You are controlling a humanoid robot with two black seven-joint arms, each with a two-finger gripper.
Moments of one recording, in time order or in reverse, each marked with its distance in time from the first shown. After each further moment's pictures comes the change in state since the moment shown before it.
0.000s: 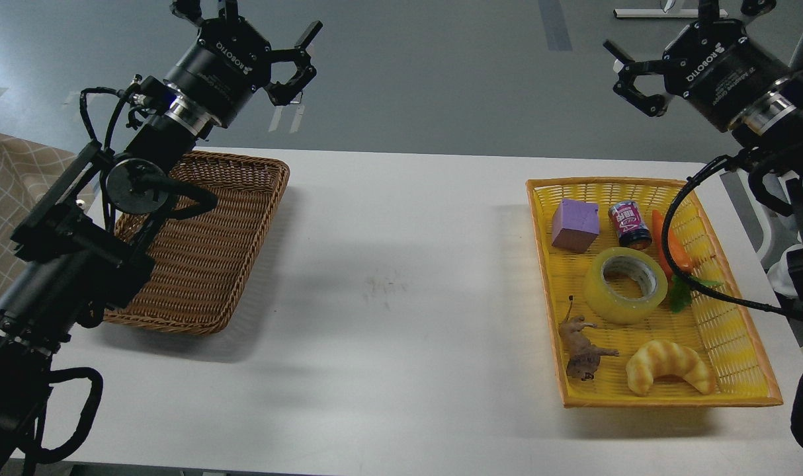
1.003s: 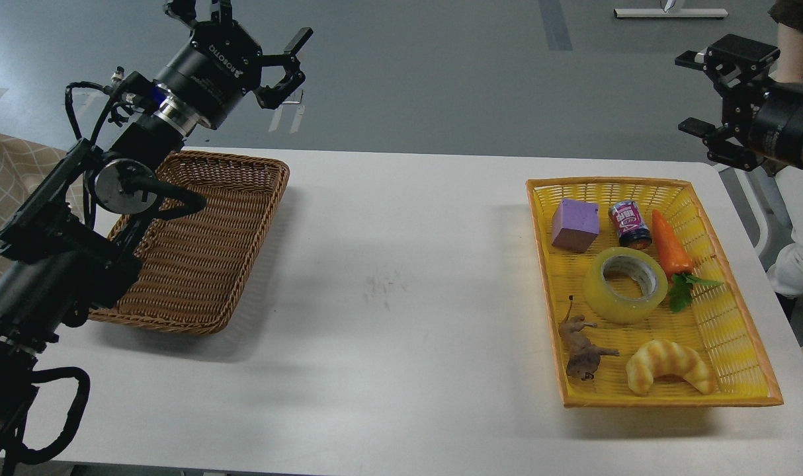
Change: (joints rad) left arm 0.004 0.043 0.003 0.003 0.078 0.000 -0.008; right arm 0.005 -0.422 -0.307 0.210 -0.562 0.000 0.003
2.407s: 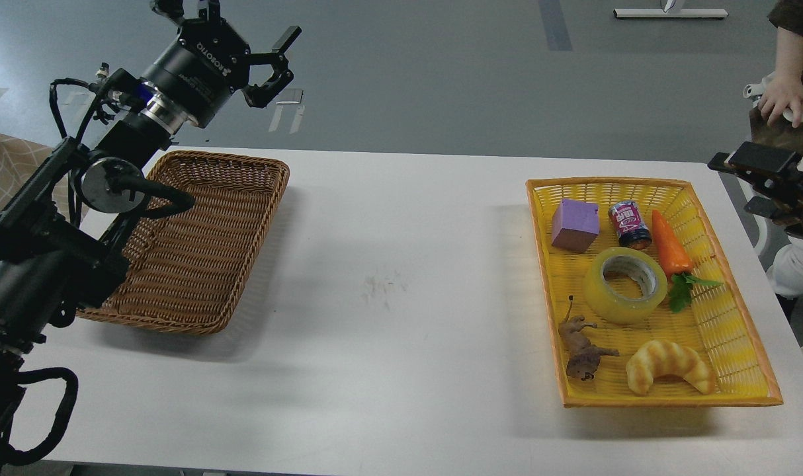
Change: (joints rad) left arm 0.006 0.023 0.001 -0.006 0.002 0.000 0.000; right arm -0.297 -0.237 -0.003 0.252 -0.181 0.000 0.040
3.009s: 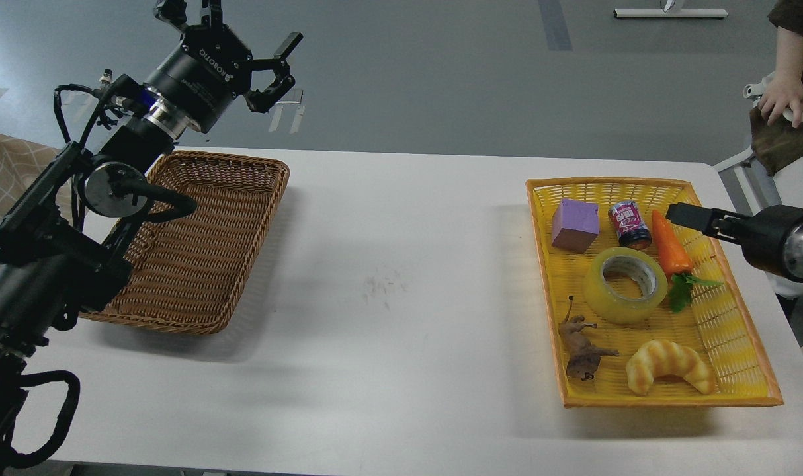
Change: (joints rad) left arm 0.008 -0.006 -0.001 0.001 0.000 0.000 0.000; right arm 0.078 0.143 -0.219 -0.006 -0.528 0.000 0.009
